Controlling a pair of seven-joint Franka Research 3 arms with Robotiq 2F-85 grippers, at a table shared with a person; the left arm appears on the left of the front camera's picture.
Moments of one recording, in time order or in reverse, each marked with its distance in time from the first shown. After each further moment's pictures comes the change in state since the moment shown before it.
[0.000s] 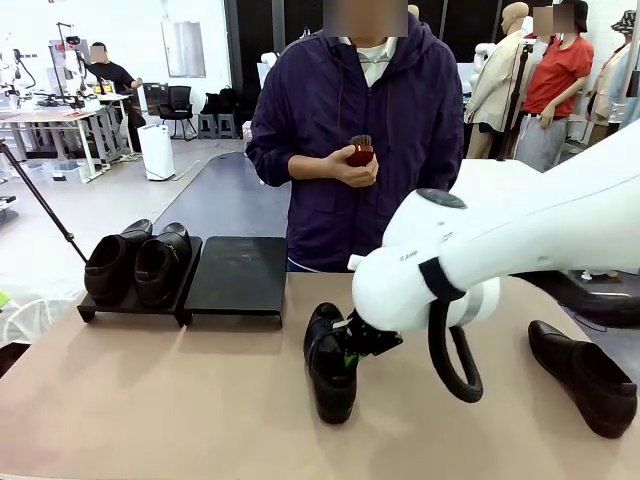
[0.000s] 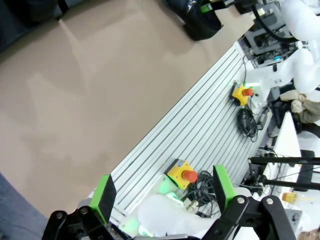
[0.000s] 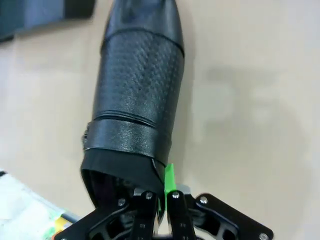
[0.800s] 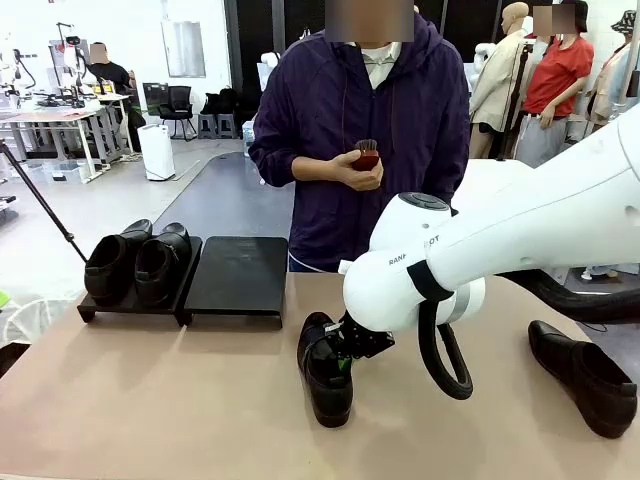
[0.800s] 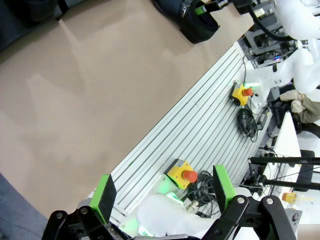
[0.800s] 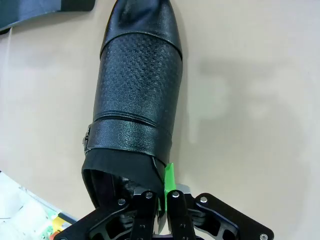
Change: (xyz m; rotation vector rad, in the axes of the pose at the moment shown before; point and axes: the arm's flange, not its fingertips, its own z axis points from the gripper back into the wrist) left arm 0.000 0.000 0.000 0.000 0.000 0.000; right arm 0.007 0.008 -0.008 -0.013 0.026 0.011
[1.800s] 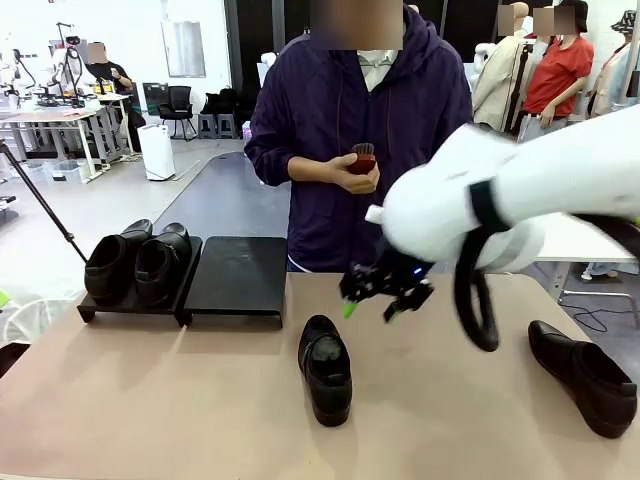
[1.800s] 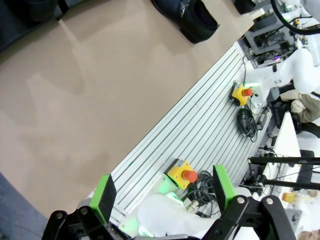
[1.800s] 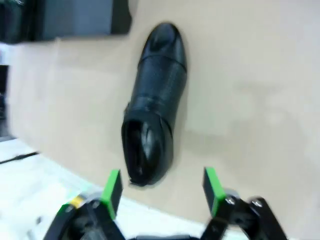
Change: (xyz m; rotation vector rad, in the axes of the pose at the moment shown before) left arm 0.000 0.000 0.000 0.000 0.000 0.001; right arm -0.005 -0.029 0.130 0.116 -0.060 0.037
